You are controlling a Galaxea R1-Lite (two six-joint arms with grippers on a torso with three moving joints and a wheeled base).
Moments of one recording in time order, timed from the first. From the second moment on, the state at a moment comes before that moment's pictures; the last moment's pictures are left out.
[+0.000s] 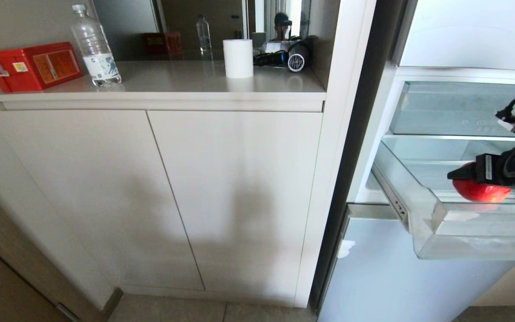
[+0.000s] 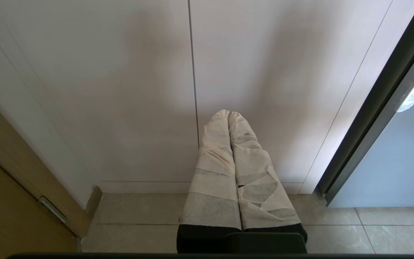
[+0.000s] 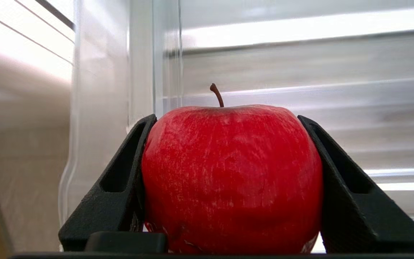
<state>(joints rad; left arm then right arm) 0.00 0.00 0.00 0.01 0.00 0.02 -0.18 1.61 -1.25 0.27 0.10 0.06</state>
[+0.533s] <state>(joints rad) 0.00 0.00 0.00 0.01 0.00 0.02 -0.24 1.37 -0.81 -0.43 0.10 0.16</state>
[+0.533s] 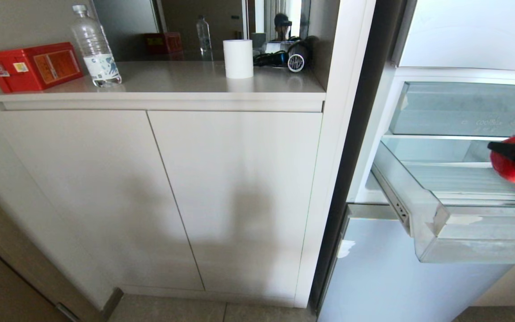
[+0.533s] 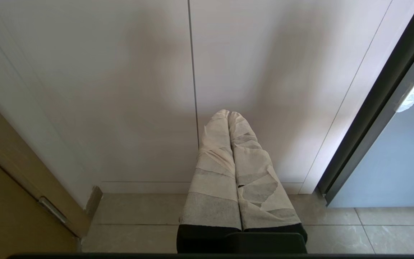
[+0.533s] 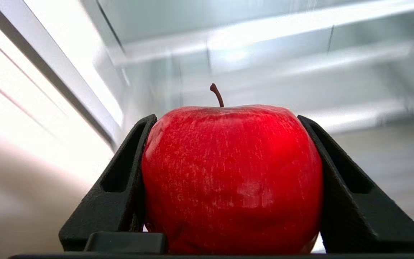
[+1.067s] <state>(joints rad) 0.00 0.00 0.00 0.01 0.00 0.02 -0.26 0.96 -0.50 -0.80 0.06 0.16</state>
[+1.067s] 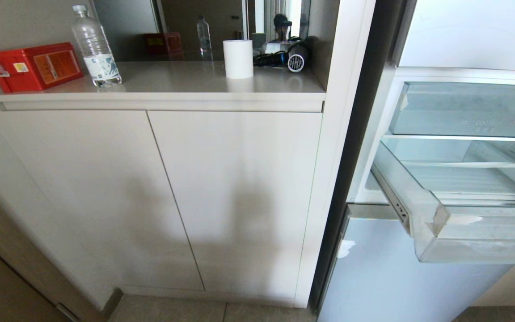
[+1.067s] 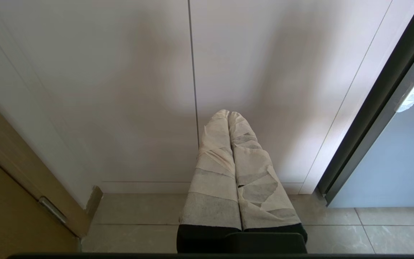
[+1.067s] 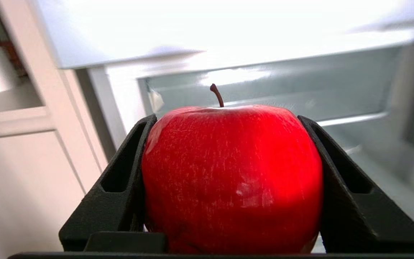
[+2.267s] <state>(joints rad) 0.00 0.00 0.00 0.01 0.00 0.01 -0.01 0.01 0.00 0.00 0.03 -0.12</state>
